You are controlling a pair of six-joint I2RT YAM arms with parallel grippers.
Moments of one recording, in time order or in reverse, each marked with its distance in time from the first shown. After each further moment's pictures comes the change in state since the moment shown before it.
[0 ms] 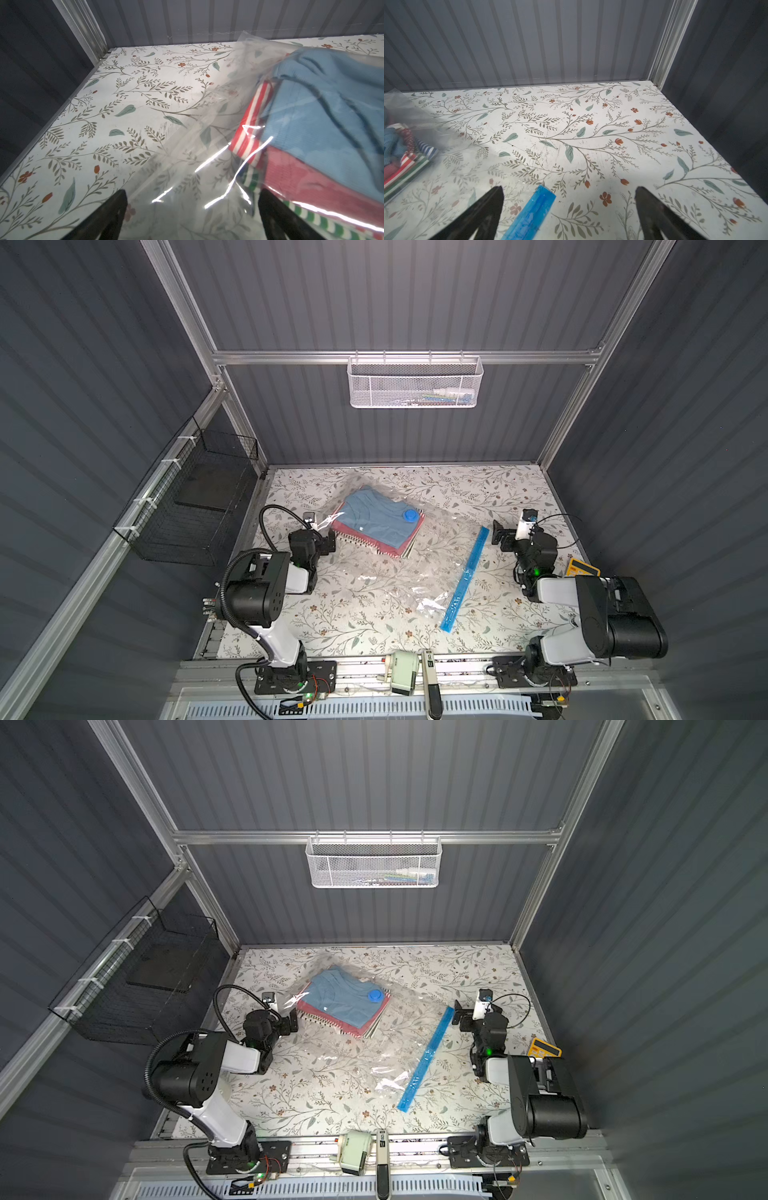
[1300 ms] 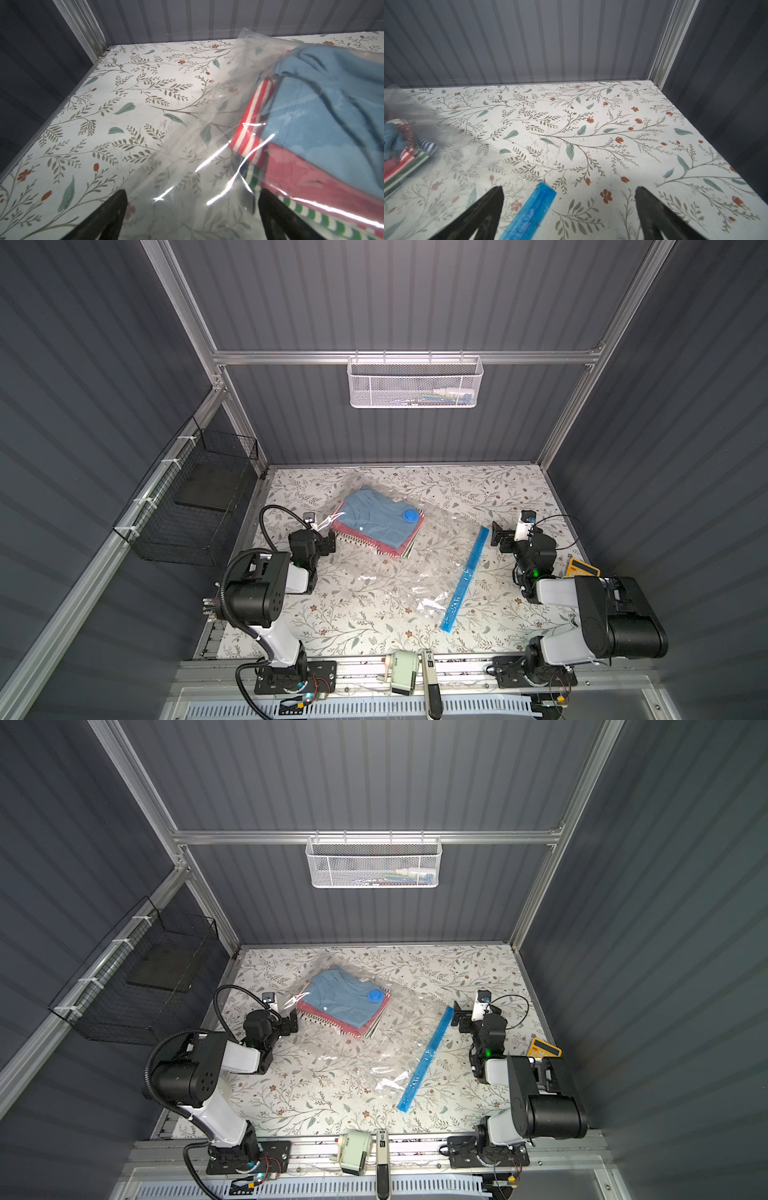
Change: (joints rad) left arm 0.000 0.000 0.000 -0.008 0.000 0.000; right arm 0.011 0.000 -0.012 0.009 0.011 -0.011
